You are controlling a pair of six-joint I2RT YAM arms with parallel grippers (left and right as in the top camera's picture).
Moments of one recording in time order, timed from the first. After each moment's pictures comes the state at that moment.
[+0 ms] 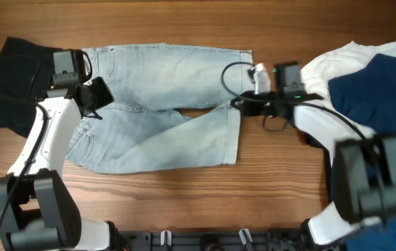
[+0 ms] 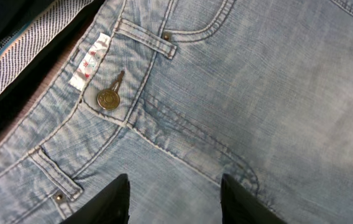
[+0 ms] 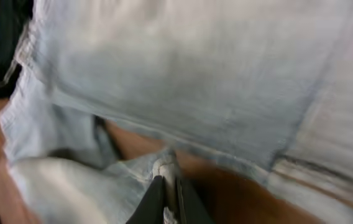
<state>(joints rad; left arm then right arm) 0.10 1.63 1.12 -0.61 0.01 -0.37 0.17 1.74 0.95 -0.21 -0.62 0.18</state>
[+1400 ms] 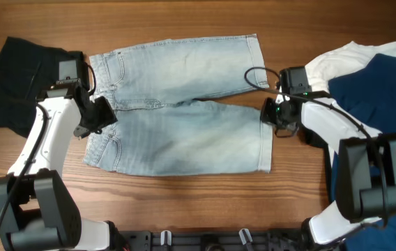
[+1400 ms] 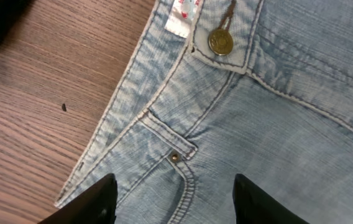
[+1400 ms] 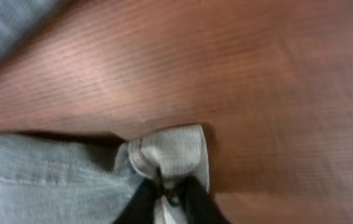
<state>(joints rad) 0.10 1.63 1.12 -0.90 -0.02 -0.36 0.13 1.80 0.97 -0.45 -0.16 0.45</state>
